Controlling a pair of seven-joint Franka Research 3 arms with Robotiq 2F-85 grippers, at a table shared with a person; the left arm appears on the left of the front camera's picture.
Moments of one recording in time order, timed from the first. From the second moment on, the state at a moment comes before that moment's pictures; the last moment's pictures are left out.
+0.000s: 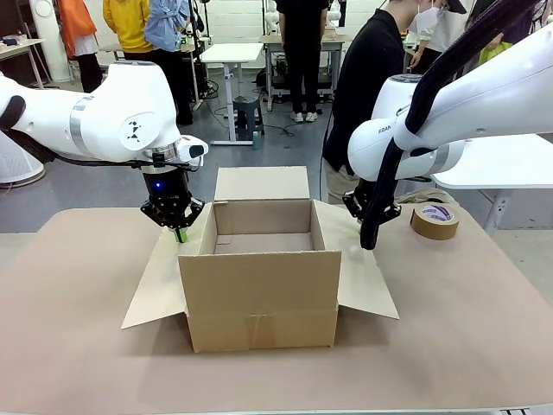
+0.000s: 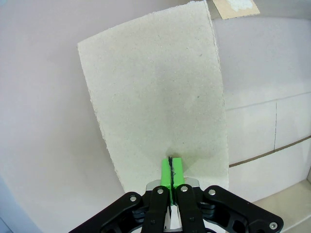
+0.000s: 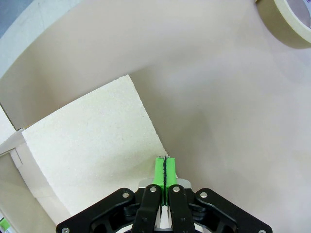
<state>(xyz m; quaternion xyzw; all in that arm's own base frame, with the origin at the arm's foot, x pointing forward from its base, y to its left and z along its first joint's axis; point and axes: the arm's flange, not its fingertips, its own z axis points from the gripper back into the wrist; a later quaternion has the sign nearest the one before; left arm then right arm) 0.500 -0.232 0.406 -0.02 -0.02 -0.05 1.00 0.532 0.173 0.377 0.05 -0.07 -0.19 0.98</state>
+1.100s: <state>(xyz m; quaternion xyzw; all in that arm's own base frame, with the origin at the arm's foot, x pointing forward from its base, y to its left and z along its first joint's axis) 0.500 -0.232 0.406 -0.02 -0.02 -0.05 1.00 0.532 0.173 0.377 0.05 -0.07 -0.19 0.98</state>
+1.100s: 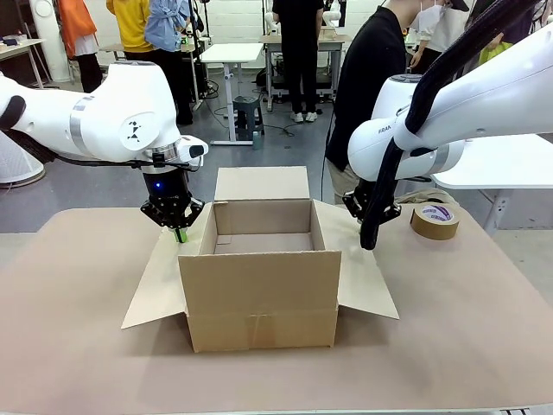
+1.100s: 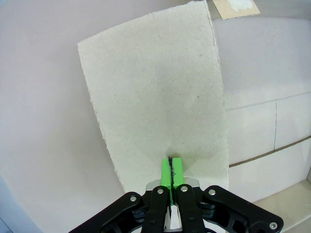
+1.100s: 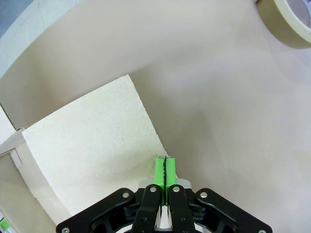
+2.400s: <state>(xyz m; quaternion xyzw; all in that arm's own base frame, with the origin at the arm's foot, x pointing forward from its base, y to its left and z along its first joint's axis) 0.500 -0.232 0.406 -0.02 -0.02 -0.05 1.00 0.532 0.173 0.377 0.05 -0.07 -0.19 0.98</state>
